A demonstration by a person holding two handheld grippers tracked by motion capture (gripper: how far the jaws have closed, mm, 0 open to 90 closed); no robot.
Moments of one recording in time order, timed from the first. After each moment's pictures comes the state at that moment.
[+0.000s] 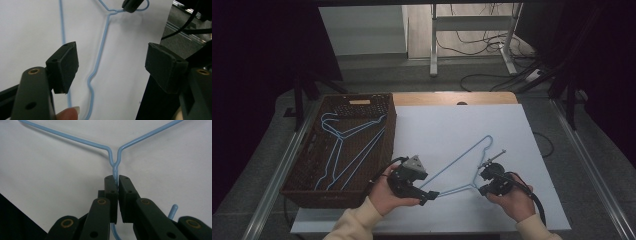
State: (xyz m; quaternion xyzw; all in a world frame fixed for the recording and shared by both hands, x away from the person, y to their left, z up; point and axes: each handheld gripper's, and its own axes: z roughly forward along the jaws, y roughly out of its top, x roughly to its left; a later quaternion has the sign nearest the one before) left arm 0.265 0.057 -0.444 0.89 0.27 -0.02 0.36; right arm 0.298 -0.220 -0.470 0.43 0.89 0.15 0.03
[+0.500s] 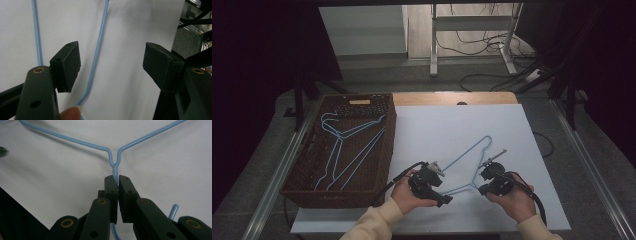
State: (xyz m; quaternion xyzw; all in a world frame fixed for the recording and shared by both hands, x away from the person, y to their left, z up) left arm 0.285 0.014 -0.490 0.90 0.28 -0.05 0.33; right arm 0.296 -0.219 -0.465 0.42 0.89 0.15 0.03
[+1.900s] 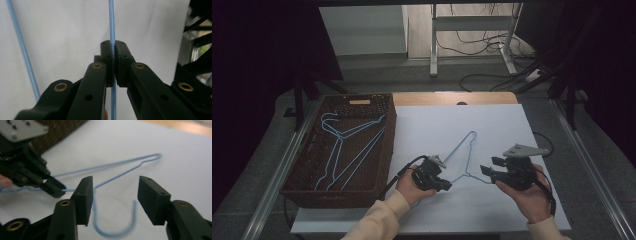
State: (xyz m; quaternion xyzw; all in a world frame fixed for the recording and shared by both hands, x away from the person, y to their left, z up) left arm 0.310 0.017 -0.488 0.89 0.29 -0.08 0.35; right arm 0.280 -0.256 -0.410 0.40 0.81 0.40 0.17
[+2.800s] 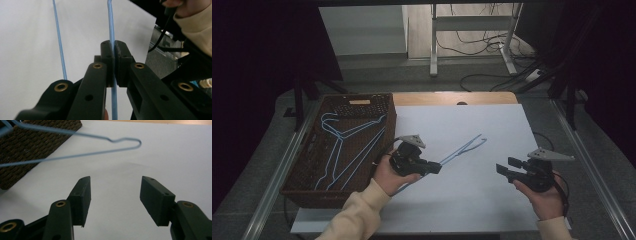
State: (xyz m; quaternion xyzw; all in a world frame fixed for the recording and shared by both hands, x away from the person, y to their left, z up) left arm 0.301 0.075 -0.402 0.85 0.28 -0.07 0.43; right arm 0.286 -0.305 -0.433 0.45 0.76 0.44 0.15
